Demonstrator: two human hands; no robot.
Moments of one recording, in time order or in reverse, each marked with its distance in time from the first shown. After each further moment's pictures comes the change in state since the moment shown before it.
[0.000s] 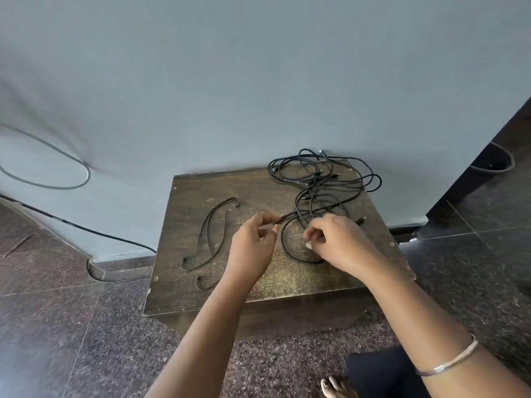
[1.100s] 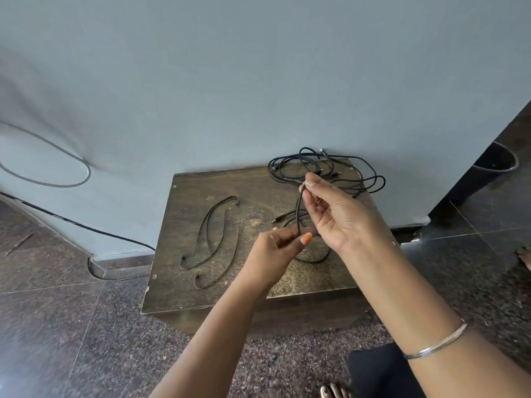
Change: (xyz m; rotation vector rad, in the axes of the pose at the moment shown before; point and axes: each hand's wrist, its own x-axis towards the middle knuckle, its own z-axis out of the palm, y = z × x) left_hand -0.017 0.010 0.021 -0.393 -0.311 -0.001; right_hand 0.021 -0.036 -0.028 1.958 0.176 0.445
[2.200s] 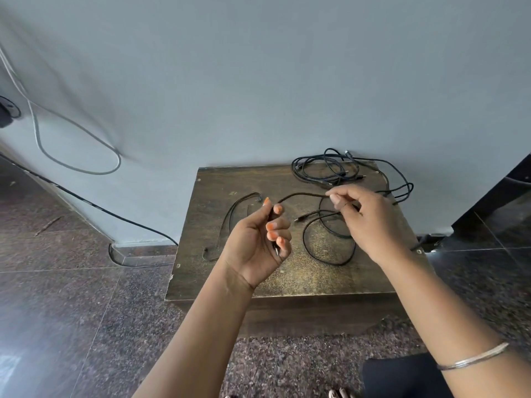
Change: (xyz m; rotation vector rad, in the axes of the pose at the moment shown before) left_hand -0.012 0.032 -0.053 -1.118 -0.162 -0.321; right_hand 0.009 0.003 -0.031 -1.525 -0.045 -0.852
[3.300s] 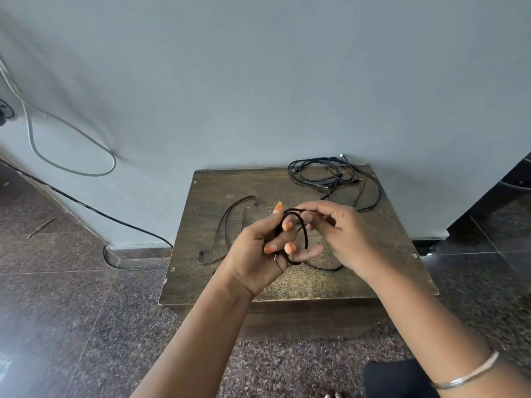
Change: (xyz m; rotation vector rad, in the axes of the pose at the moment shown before) left_hand 0.005 -0.015 0.002 0.229 -0.094 0.074; right_hand -0.009 -0.014 0.017 0.427 -0.258 -0.061
